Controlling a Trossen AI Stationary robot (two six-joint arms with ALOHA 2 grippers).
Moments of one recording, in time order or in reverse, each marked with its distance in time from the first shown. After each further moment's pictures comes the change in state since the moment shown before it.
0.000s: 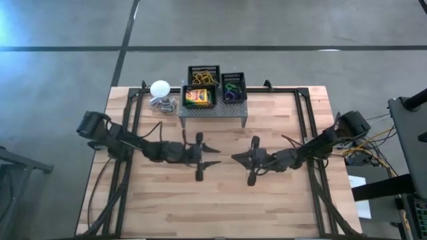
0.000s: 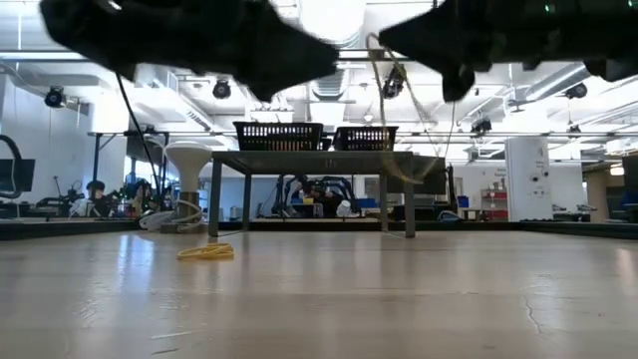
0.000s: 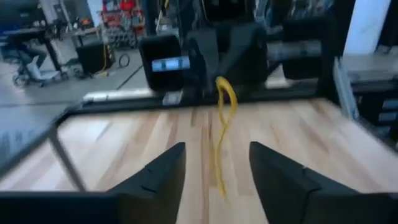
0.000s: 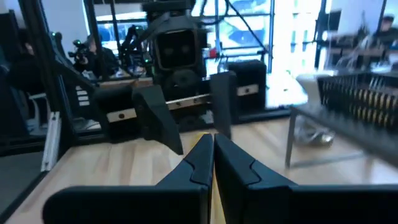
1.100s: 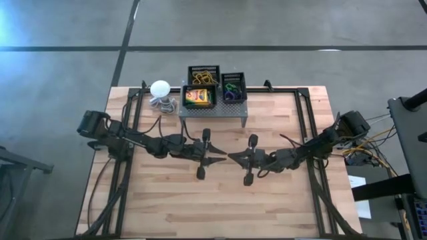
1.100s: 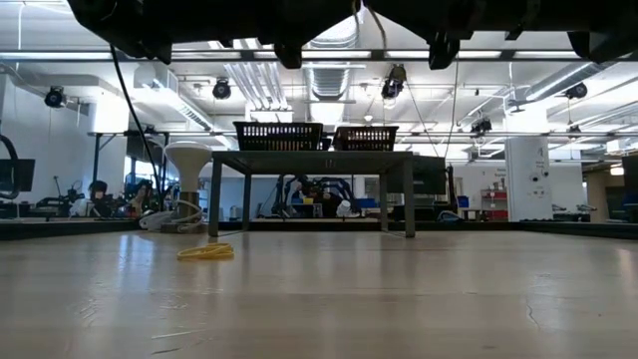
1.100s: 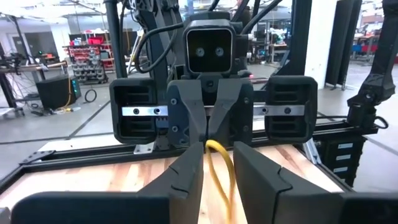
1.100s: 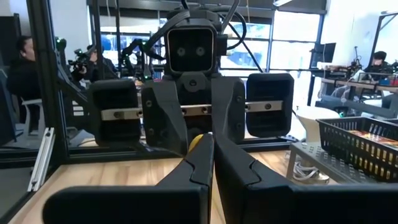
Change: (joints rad) left arm 0.066 0.000 0.117 0.040 0.221 0.005; right arm -0.002 -0.002 0.104 -0.006 -0.003 -0.153
